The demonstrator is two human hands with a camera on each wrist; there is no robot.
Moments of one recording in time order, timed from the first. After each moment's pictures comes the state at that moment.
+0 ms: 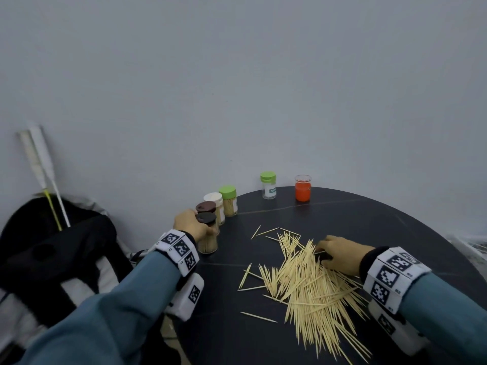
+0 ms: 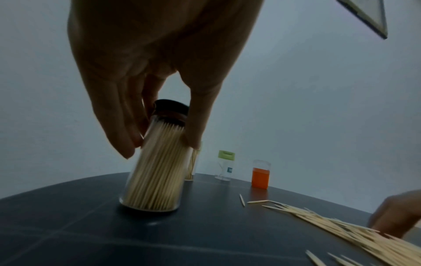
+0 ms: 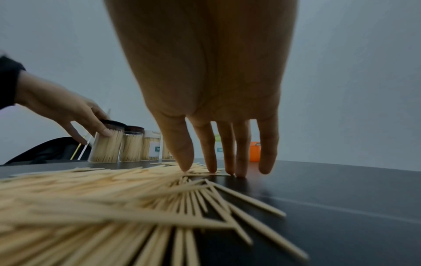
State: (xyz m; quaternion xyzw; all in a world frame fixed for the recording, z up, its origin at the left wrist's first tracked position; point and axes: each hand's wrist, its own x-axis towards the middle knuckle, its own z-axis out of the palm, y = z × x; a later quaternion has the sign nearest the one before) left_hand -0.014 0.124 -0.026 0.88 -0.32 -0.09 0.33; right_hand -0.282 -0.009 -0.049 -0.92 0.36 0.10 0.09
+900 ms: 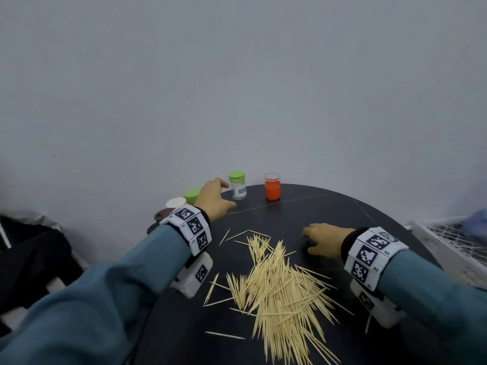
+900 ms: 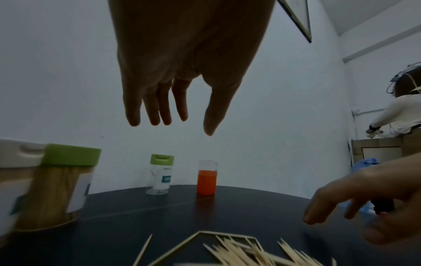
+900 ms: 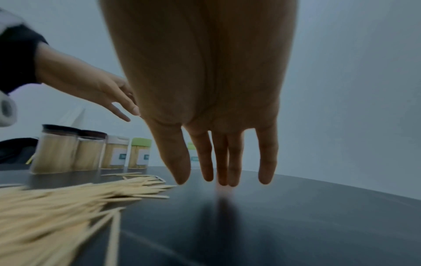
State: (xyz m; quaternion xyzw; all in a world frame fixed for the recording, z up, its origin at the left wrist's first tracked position) left_hand -0.068 0.027 0.001 0.80 -0.52 -0.05 0.30; right_hand -0.298 -0.043 -0.035 -0.91 0.39 0.11 0.07
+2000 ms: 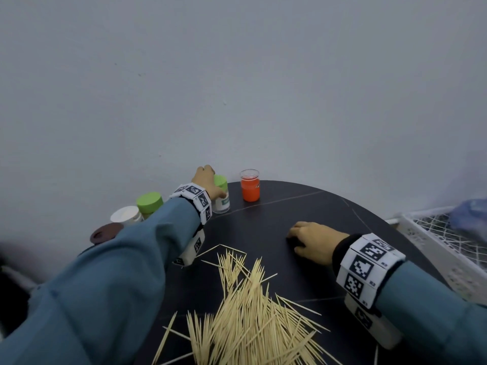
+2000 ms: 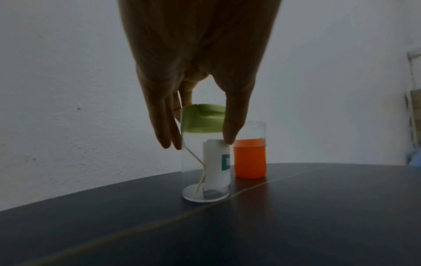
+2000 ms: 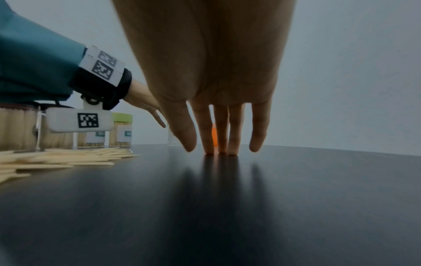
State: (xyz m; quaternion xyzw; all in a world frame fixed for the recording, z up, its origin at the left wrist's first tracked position) left_hand -0.037 -0.124 -0.029 0.83 -0.51 -0.06 0.21; right_hand -0.294 -0.111 -0.060 -0.91 0.39 0.09 0.09
